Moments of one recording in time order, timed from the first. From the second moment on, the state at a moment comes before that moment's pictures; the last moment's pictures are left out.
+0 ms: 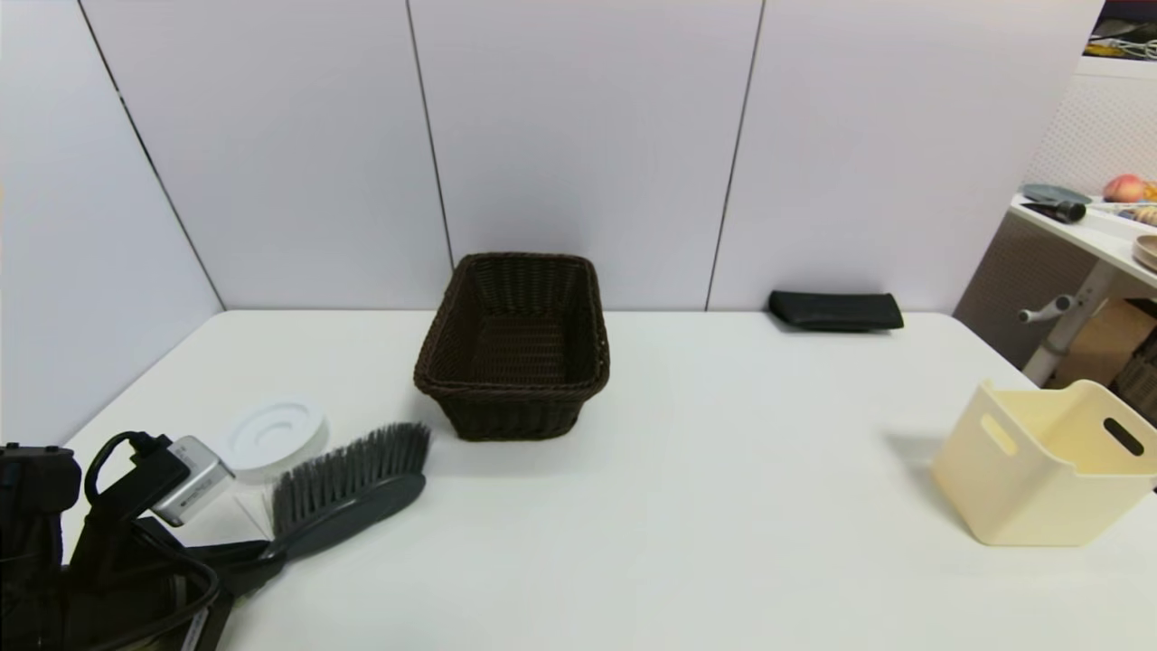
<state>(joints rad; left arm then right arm) -0.06 1.29 -0.28 -0.29 -0.31 0.39 0.00 0.00 0.00 0.01 0.03 -0.09</state>
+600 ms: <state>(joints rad) -0.22 1.30 -0.37 -0.28 -0.52 0.42 0.00 0.00 0.00 0.01 0.03 -0.09</state>
